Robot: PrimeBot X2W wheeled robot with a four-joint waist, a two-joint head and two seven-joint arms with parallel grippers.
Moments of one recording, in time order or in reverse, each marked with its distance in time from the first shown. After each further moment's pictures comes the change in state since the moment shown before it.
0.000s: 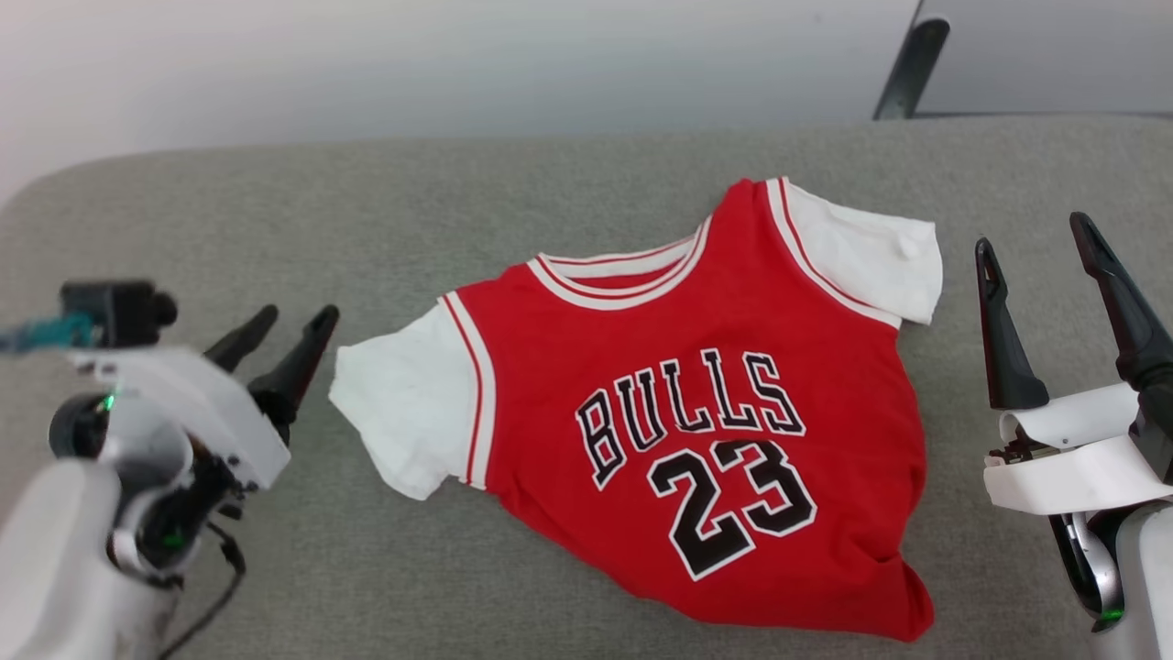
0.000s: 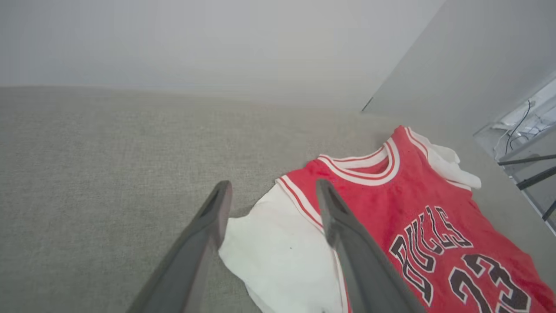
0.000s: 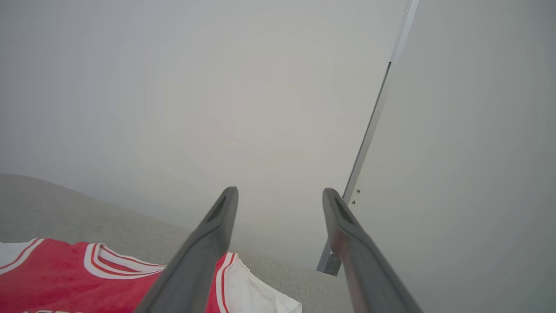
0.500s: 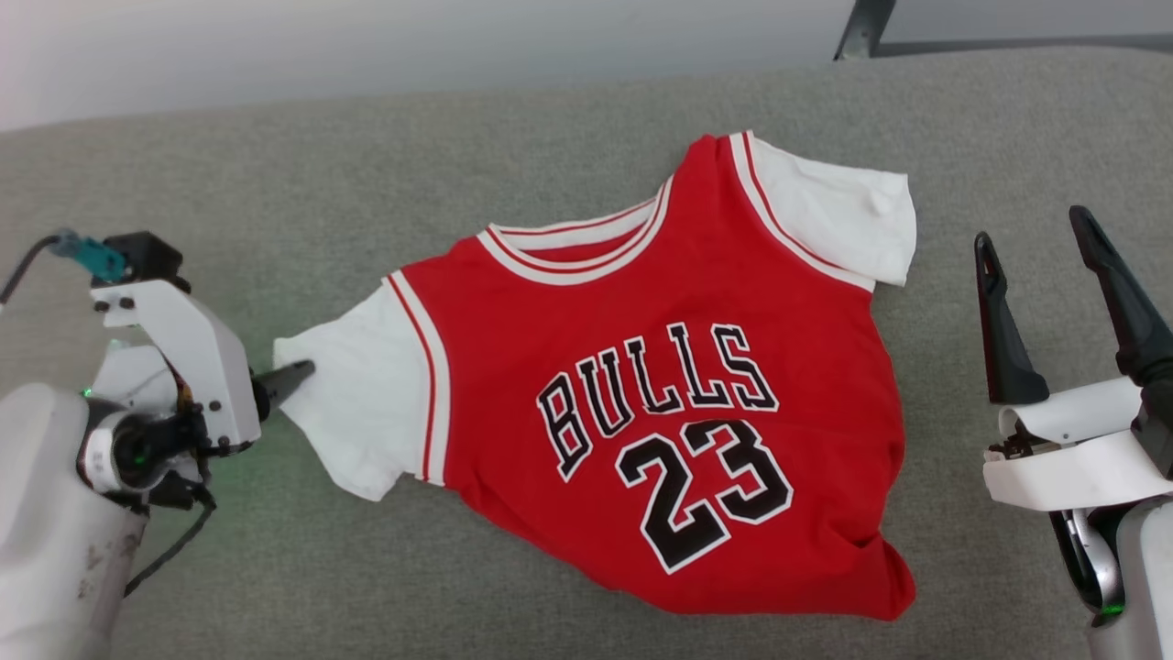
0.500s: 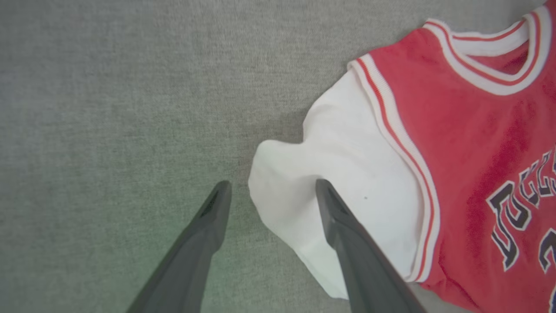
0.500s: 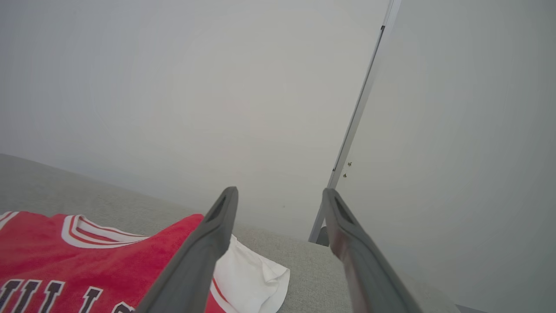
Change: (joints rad) left arm -0.211 0.061 -0.112 0.235 -0.044 0.104 0.473; right arm -0.007 -0.001 0.006 -0.005 0.010 0.000 0.000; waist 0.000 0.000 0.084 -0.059
